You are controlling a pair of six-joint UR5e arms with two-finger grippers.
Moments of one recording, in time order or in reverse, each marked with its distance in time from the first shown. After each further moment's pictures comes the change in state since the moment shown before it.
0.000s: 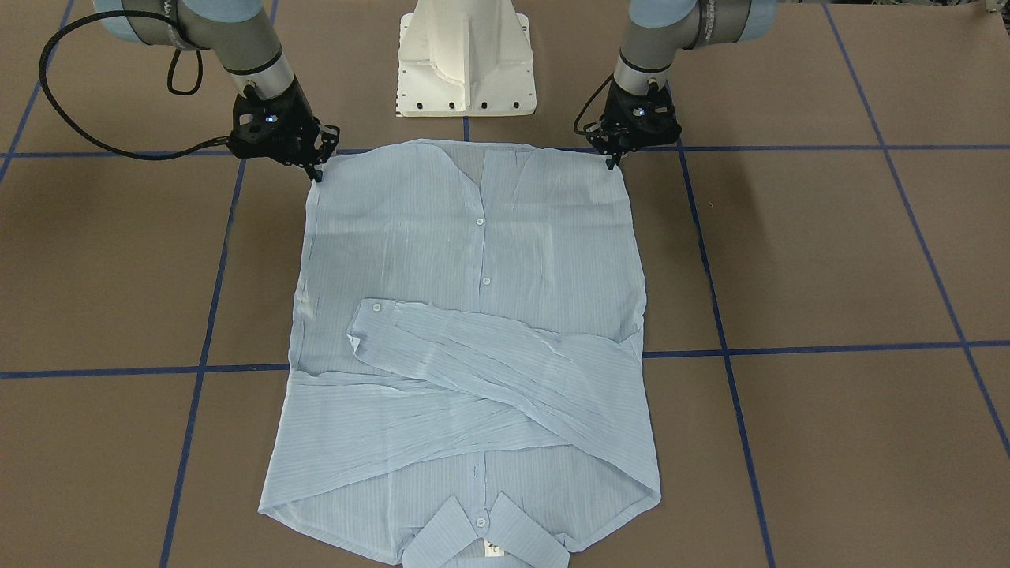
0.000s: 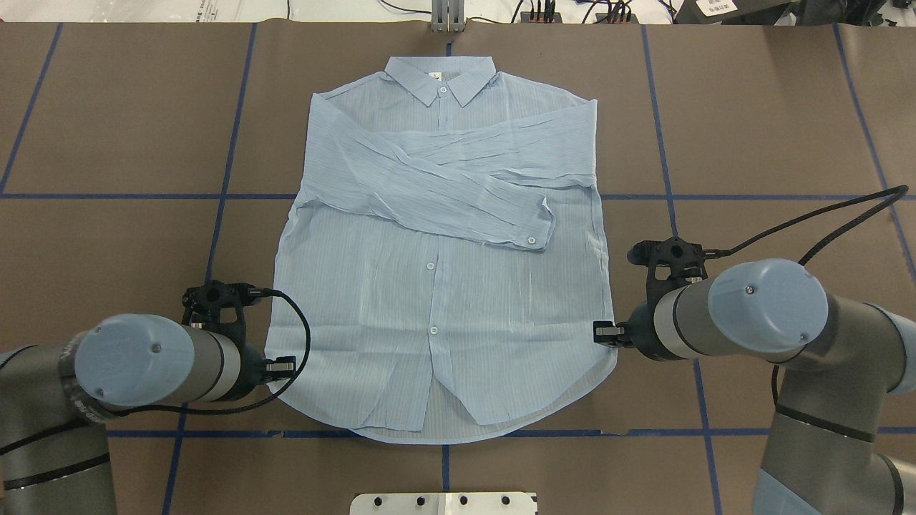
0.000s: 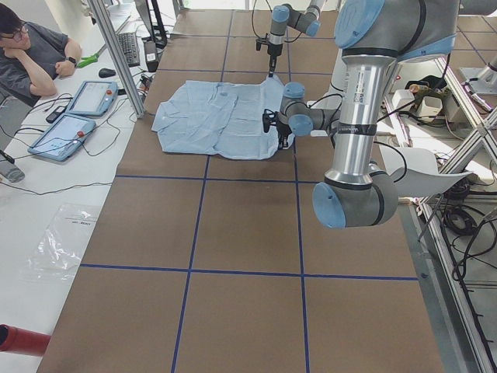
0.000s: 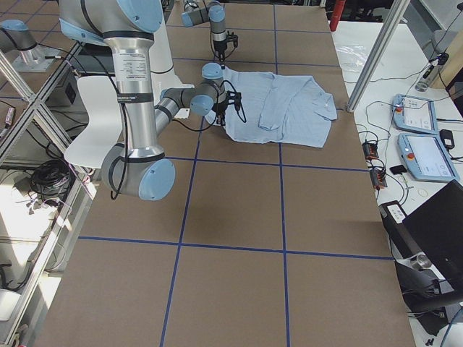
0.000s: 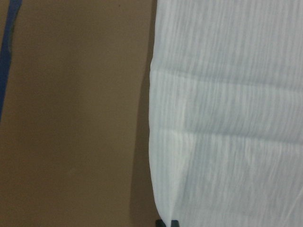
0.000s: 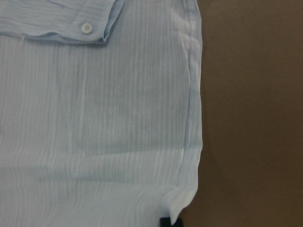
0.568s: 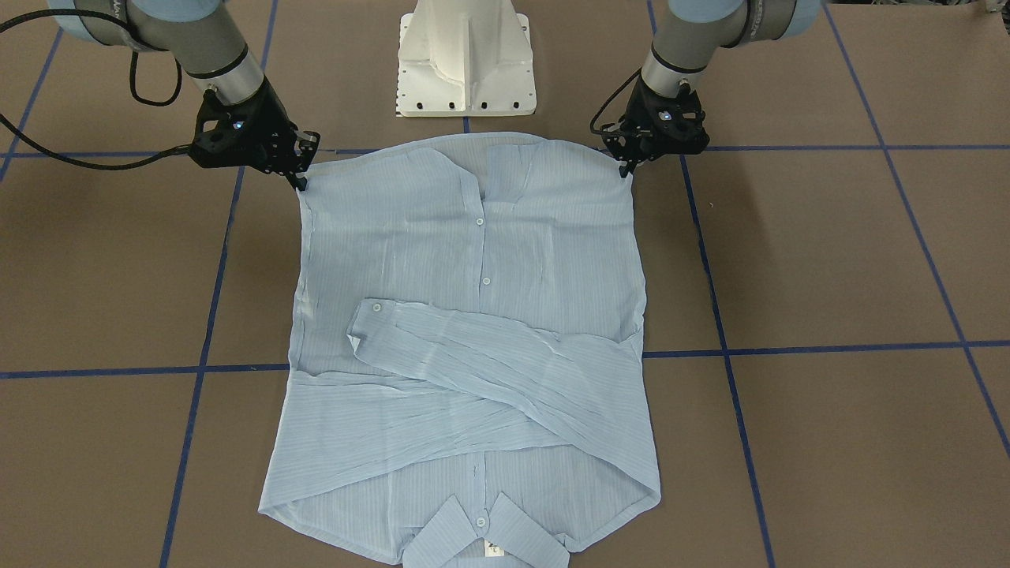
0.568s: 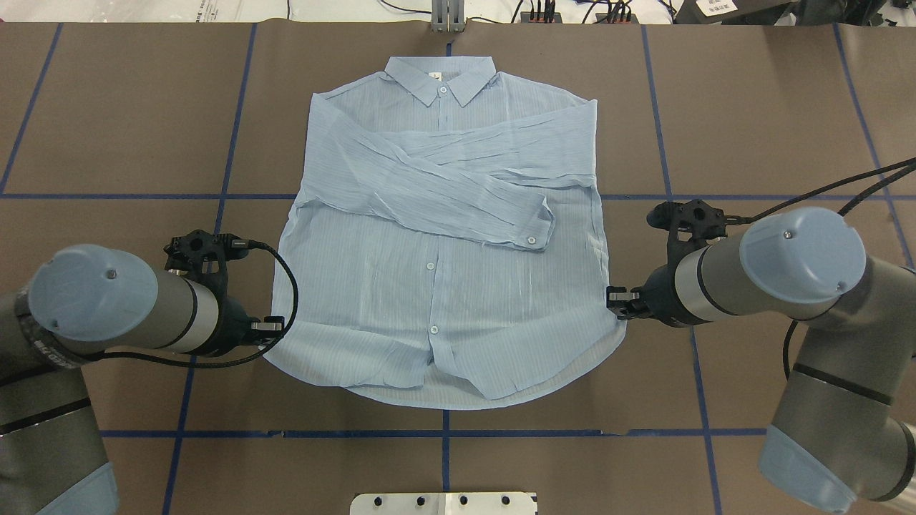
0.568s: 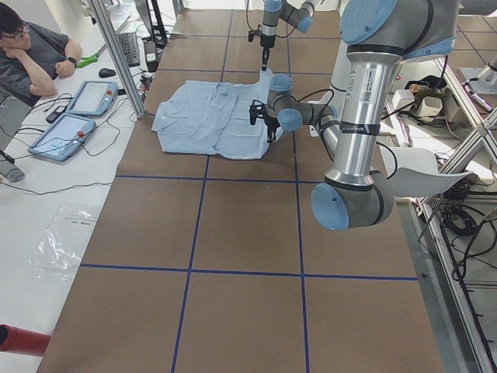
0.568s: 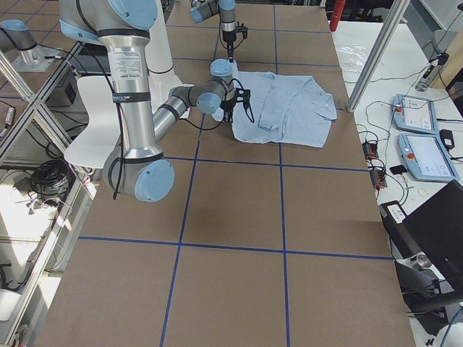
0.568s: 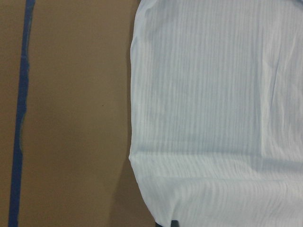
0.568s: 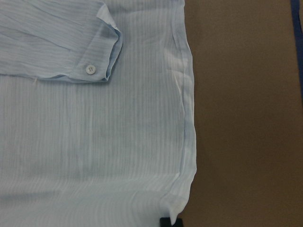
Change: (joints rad) left arm -0.130 -0.024 -0.014 -0.002 -0.126 0.113; right arm 0.105 0.012 0.002 0.004 0.095 -0.012
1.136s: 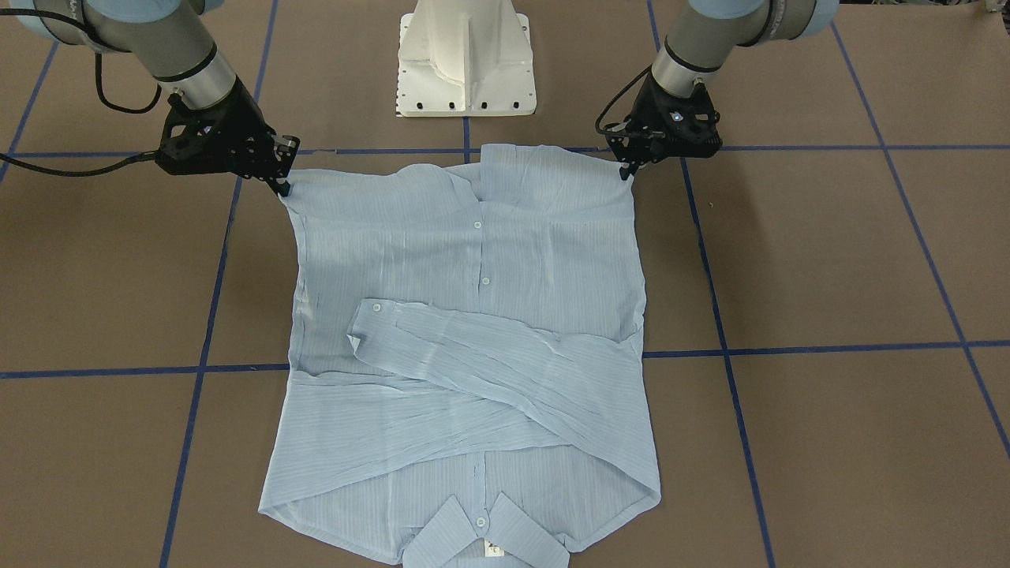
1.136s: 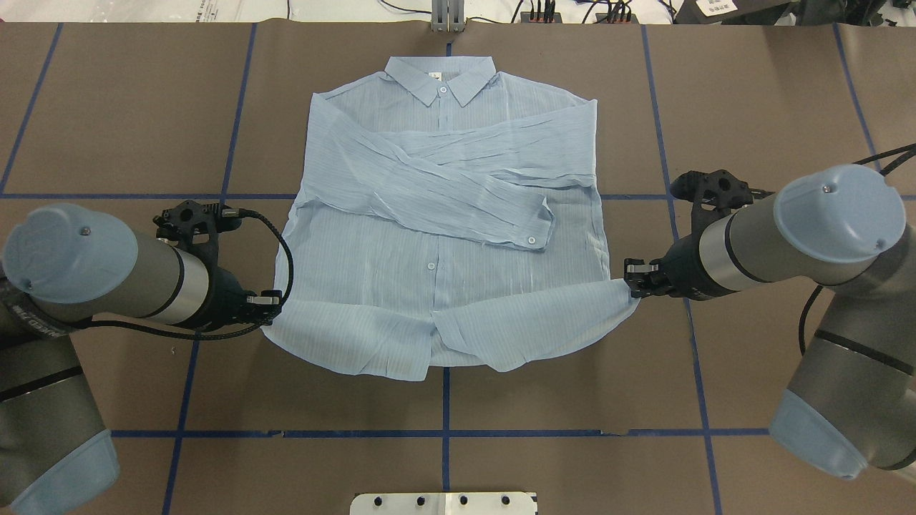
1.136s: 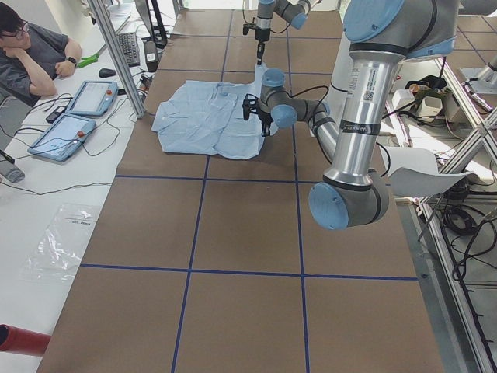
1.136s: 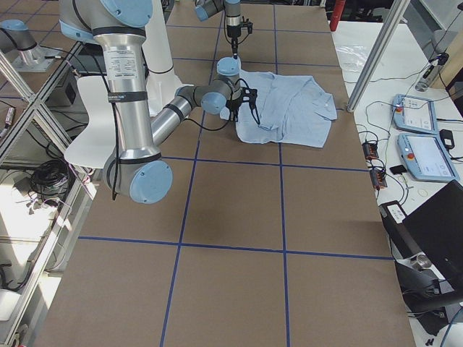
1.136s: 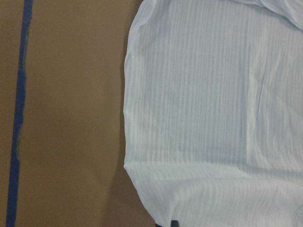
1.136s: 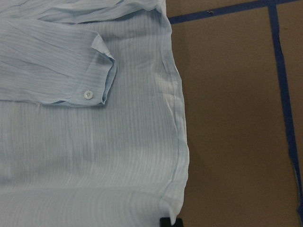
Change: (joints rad) left arm -0.064 -0.023 -0.001 -0.010 -0.064 0.003; right arm 0.084 0.000 -0.001 0.000 0.074 -0.013
